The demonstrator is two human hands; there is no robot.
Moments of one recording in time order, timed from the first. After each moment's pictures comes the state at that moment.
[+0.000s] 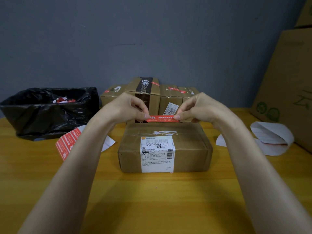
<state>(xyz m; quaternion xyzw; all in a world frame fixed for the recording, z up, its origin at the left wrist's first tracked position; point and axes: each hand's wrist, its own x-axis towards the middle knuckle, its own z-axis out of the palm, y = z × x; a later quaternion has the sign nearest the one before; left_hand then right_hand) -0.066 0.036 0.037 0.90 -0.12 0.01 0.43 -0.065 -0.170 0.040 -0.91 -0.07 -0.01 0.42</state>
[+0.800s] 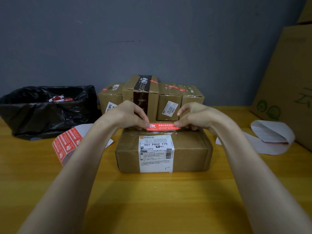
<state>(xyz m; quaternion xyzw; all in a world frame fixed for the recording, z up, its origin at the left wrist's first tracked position) -0.055 0.030 0.024 0.92 -0.07 -0.07 0.39 -0.056 -0.170 0.026 -0.91 -0.03 0.09 0.39</state>
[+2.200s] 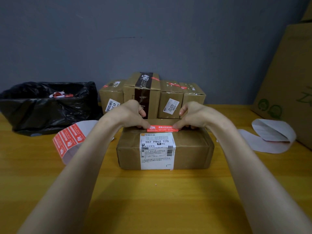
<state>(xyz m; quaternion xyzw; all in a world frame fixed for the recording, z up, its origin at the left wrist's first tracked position) -0.051 0.024 0.019 0.95 -0.04 -0.07 0.30 -0.049 -0.162 0.019 -0.94 -0.03 0.08 0.32</state>
